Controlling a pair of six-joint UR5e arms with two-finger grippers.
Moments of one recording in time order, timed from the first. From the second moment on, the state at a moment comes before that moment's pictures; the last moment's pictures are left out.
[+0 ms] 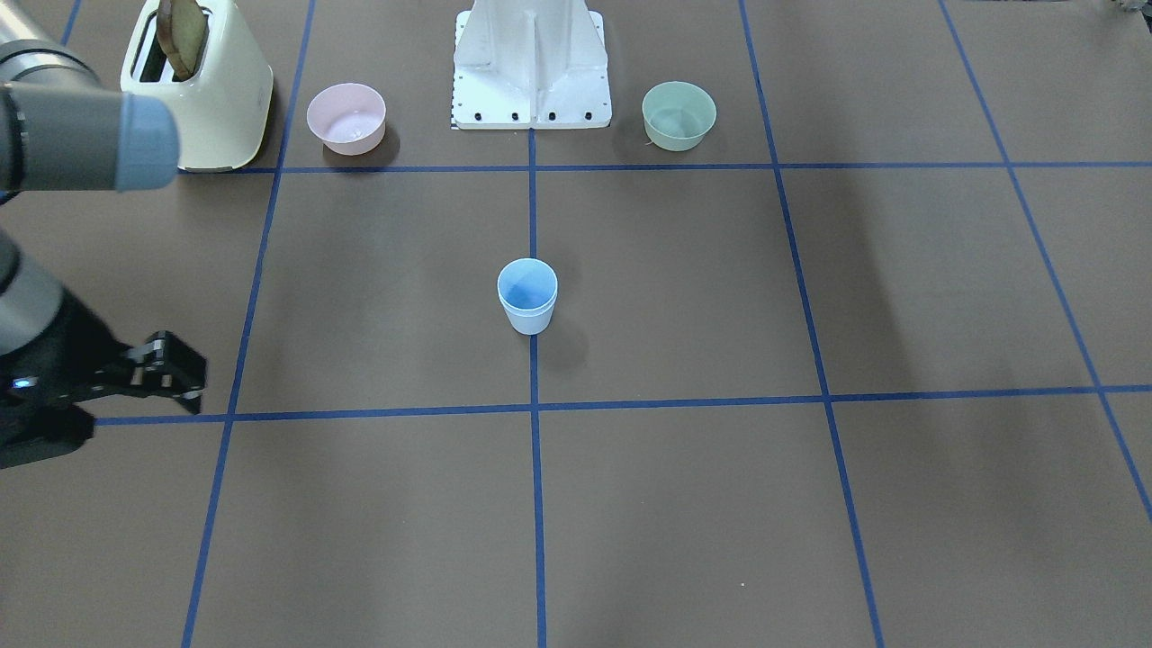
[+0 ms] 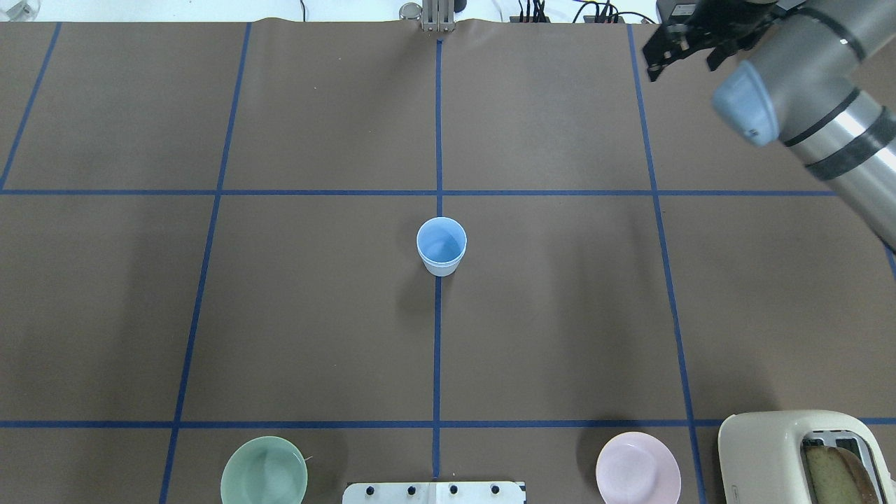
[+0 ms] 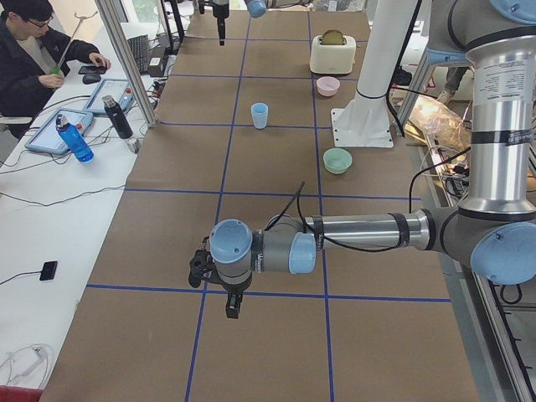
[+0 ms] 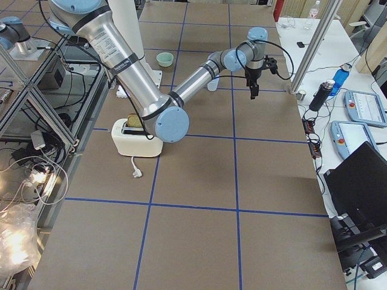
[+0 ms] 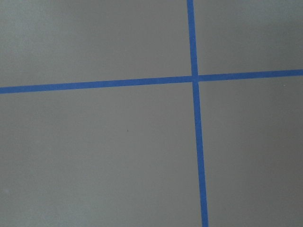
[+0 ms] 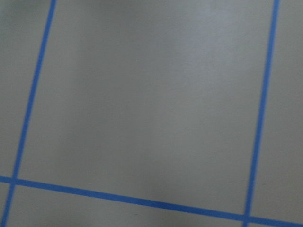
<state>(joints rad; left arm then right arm) -1.60 -1.50 -1.60 -1.67 -2.35 0.08 1.18 -0.99 1.55 -1.65 2.22 0.36</state>
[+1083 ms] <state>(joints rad) -1.57 -1.38 -1.72 -1.67 -2.32 0.09 1.58 -1.46 1.48 -1.64 2.27 -0.14</state>
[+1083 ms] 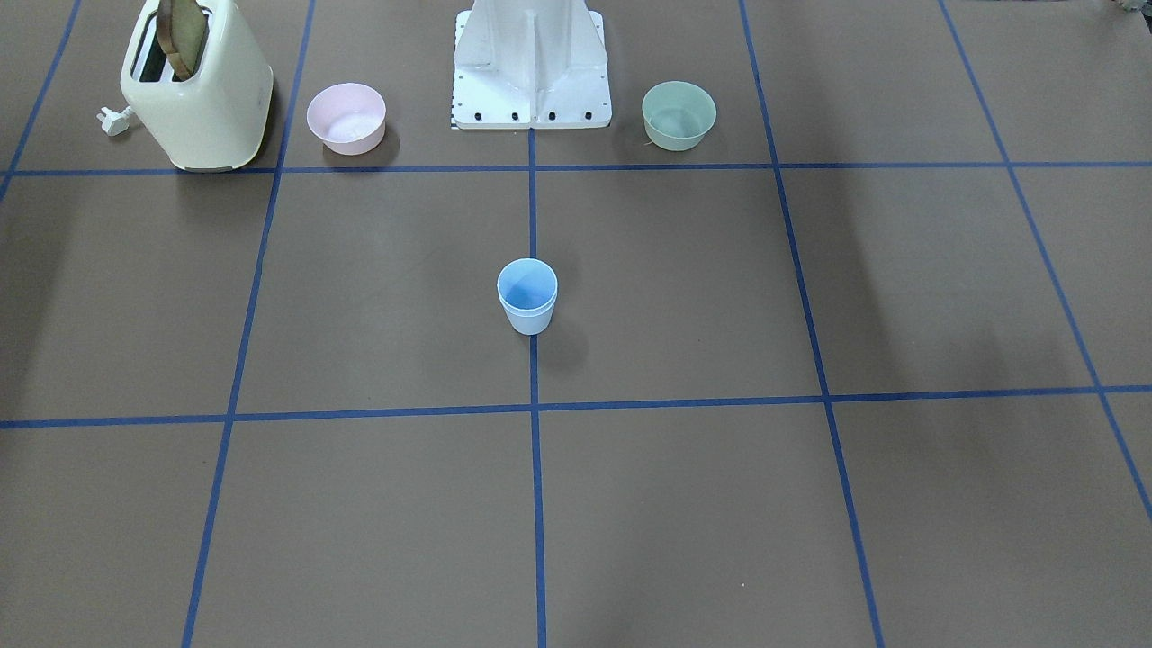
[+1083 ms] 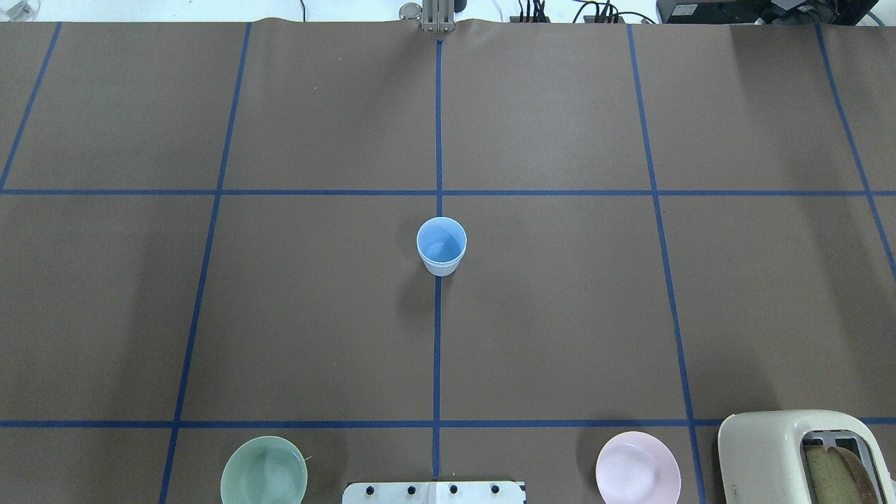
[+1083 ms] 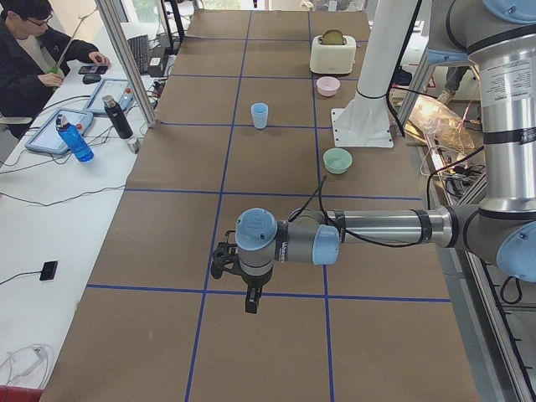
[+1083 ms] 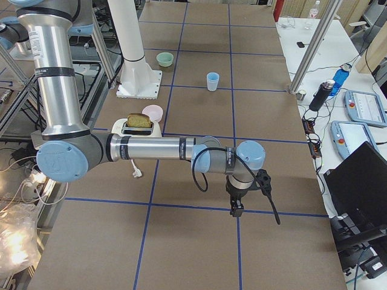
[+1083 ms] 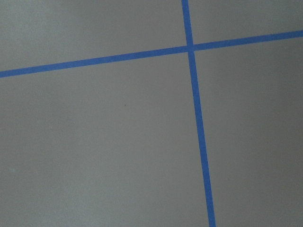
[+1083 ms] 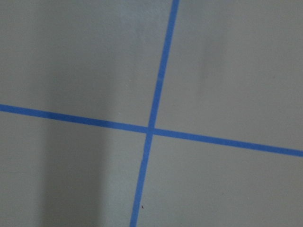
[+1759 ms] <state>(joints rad) -1.57 -1.39 -1.72 -1.67 -2.32 0.09 1.61 -1.49 1.48 -1.64 2.27 -0.13</state>
